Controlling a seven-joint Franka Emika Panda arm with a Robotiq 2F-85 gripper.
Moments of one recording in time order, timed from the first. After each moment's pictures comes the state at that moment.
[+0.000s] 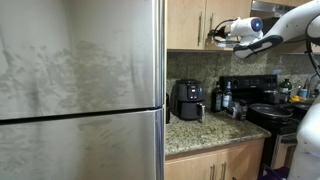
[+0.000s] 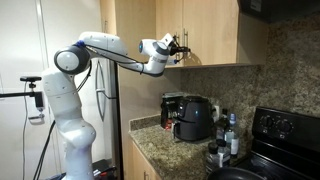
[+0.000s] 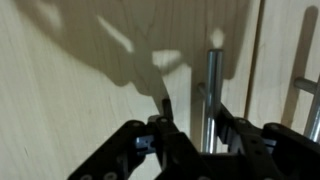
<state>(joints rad) 0.22 -0.19 -0.49 -1.85 -1.05 3.41 0.97</state>
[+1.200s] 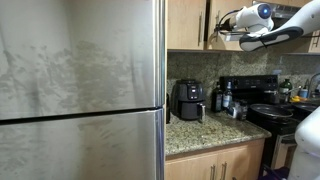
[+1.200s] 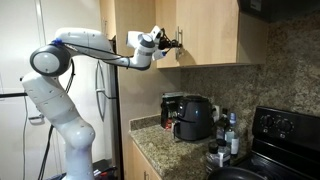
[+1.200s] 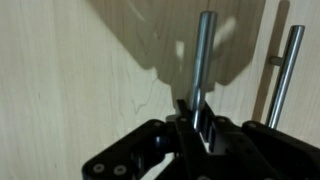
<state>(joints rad) 0.17 -0.42 -0.35 -1.97 -1.05 3.15 0.83</state>
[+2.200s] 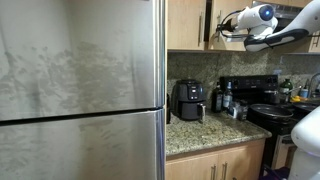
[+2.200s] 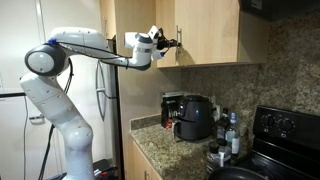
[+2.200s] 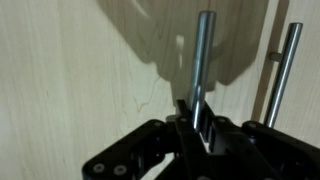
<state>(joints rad) 0.07 -0.43 -0.30 -1.98 -1.23 3.19 1.04</state>
